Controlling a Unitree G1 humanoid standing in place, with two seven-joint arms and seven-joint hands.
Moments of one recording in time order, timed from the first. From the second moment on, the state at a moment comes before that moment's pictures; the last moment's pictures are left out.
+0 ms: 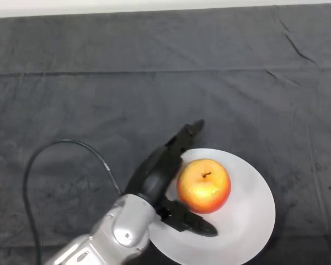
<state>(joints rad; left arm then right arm) -0.35 0.39 -0.71 -0.17 -0.04 0.41 0.31 -0.72 -0.56 -0.89 1.19 0.84 0.35 0.40</state>
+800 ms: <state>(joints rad) -0.04 0.59 0.02 -0.53 -0.11 0.43 0.36 -0.72 -0.56 -0.89 1.19 0.84 0.35 0.40</state>
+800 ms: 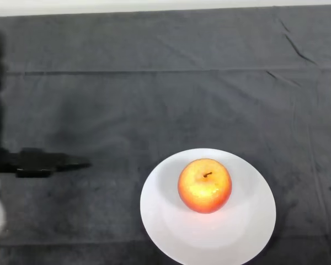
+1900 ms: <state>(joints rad) 0.07 0.46 0.49 -0.56 -0.11 0.22 0.48 -0.72 -0.56 -0.89 1.19 0.84 0.35 0.40</state>
